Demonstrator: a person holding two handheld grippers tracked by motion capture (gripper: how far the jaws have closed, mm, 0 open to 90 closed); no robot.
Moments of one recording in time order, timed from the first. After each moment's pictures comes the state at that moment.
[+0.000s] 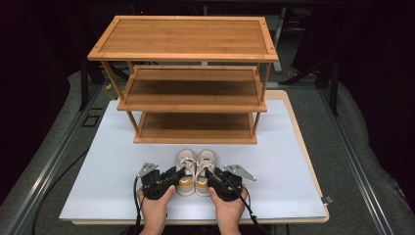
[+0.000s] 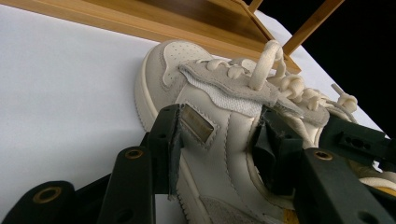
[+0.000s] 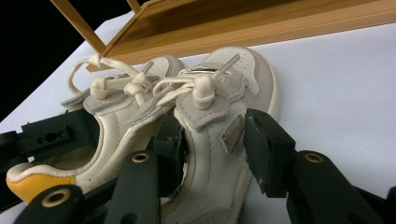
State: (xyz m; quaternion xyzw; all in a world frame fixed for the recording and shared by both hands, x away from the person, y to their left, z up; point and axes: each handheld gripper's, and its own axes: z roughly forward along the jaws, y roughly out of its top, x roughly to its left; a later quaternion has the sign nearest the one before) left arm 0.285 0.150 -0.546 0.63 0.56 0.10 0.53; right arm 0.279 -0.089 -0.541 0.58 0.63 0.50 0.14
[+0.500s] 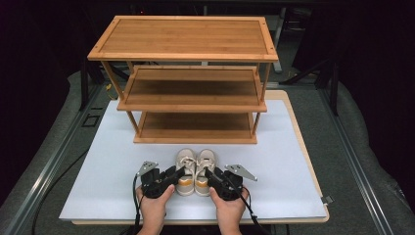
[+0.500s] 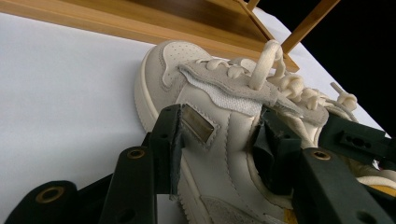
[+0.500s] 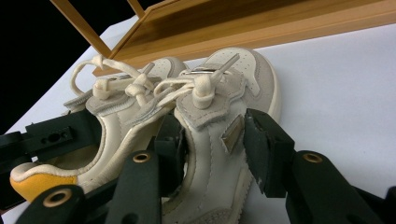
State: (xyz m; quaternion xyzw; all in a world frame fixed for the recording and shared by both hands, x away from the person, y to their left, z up) left arm 0.286 0.151 -0.537 0.63 0.56 0.10 0.52; right arm 0.278 -0.090 -0.538 0.58 0.62 0.51 0.14
